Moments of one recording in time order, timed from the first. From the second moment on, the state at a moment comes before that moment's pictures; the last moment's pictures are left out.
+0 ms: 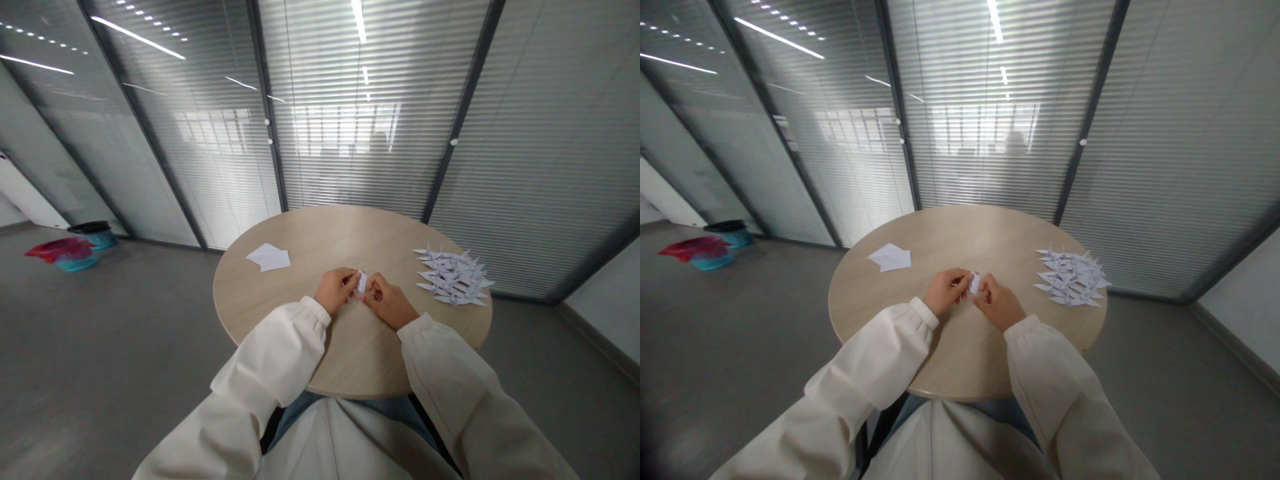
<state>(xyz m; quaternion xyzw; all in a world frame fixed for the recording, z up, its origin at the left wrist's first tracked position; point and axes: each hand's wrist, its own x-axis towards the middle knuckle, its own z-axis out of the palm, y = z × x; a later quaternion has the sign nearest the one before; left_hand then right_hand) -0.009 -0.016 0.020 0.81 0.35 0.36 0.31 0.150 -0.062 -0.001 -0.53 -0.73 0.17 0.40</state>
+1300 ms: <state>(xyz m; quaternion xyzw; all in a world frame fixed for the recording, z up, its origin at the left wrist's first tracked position) -0.008 -0.014 0.017 0.81 0.35 0.34 0.32 0.150 -0.062 0.000 -0.54 -0.76 0.08 0.35</state>
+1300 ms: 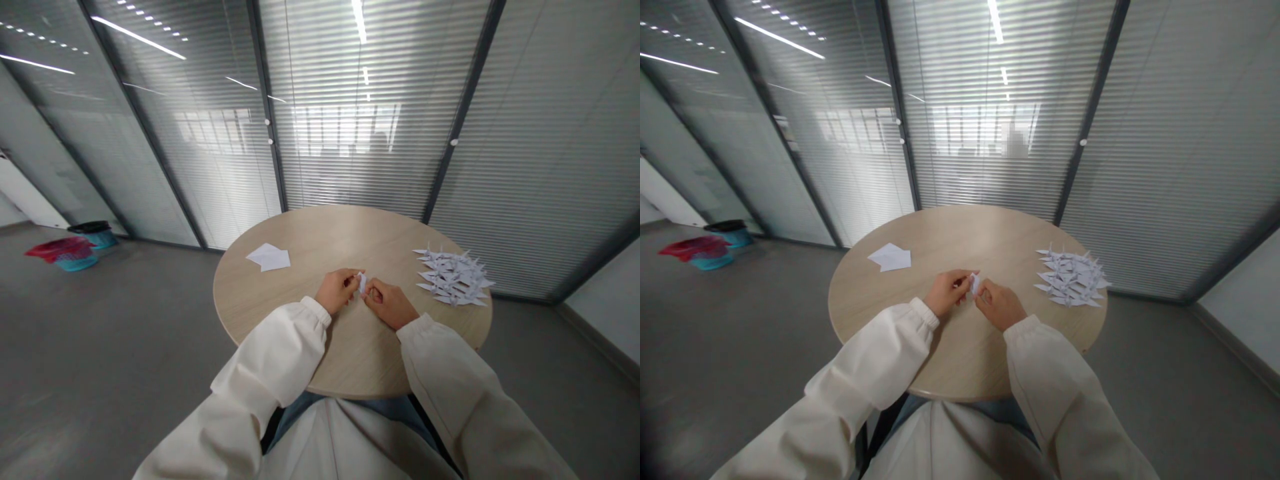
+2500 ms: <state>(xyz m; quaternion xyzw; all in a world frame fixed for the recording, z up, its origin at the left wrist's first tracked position) -0.008 -0.018 0.024 0.81 0.36 0.30 0.35 0.153 -0.060 -0.001 -0.47 -0.75 0.02 0.46</state>
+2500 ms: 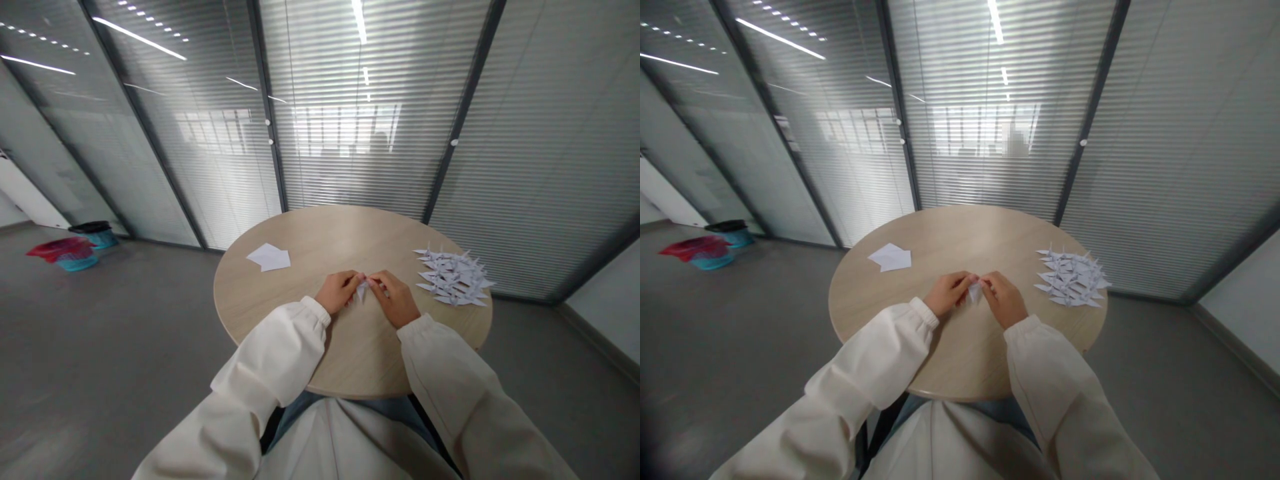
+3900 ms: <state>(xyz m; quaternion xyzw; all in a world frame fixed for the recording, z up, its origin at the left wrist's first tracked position) -0.010 -0.017 0.021 0.85 0.31 0.31 0.31 0.155 -0.056 0.002 -0.48 -0.68 0.27 0.49</state>
